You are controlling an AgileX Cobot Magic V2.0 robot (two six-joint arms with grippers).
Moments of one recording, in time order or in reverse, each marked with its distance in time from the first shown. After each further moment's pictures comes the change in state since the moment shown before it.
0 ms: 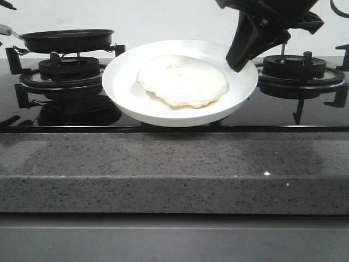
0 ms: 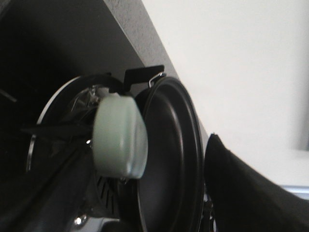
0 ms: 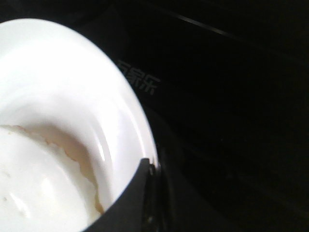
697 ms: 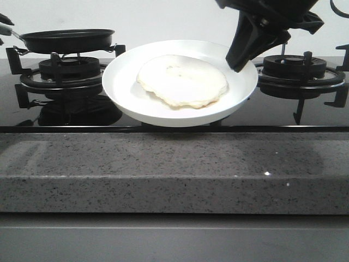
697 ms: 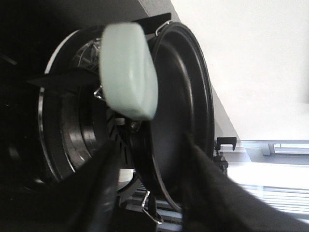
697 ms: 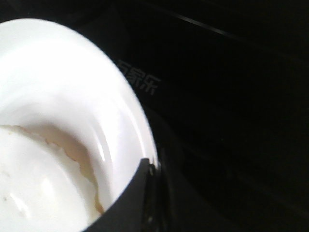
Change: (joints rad) left arm 0.033 0.000 0.000 0.106 0.147 0.000; right arm 0.000 0.000 0.000 0.000 0.000 0.000
